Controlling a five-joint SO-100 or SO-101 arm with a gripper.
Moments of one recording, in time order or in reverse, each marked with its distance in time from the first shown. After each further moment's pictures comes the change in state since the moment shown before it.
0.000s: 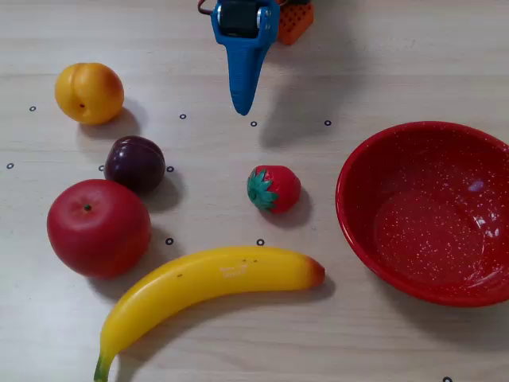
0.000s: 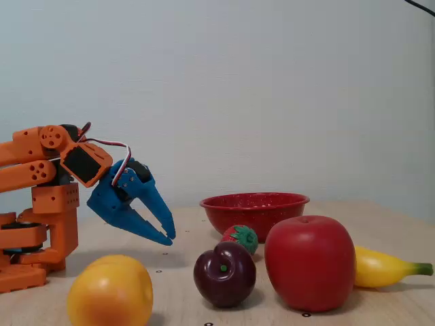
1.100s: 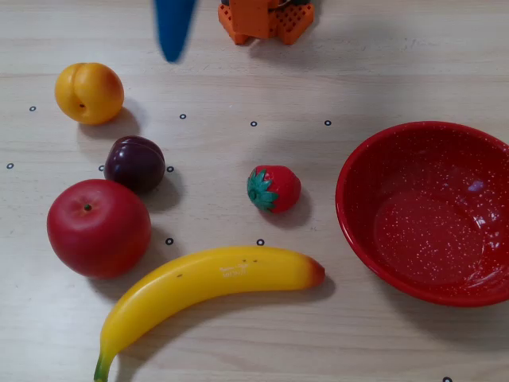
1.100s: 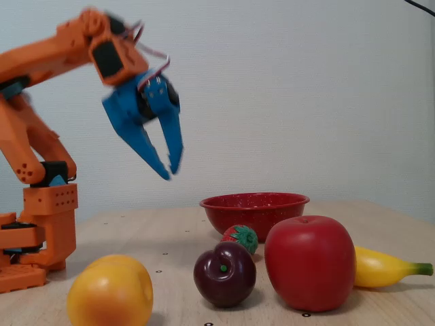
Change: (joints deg) arm -19.2 -68.7 -75.4 29.2 18.4
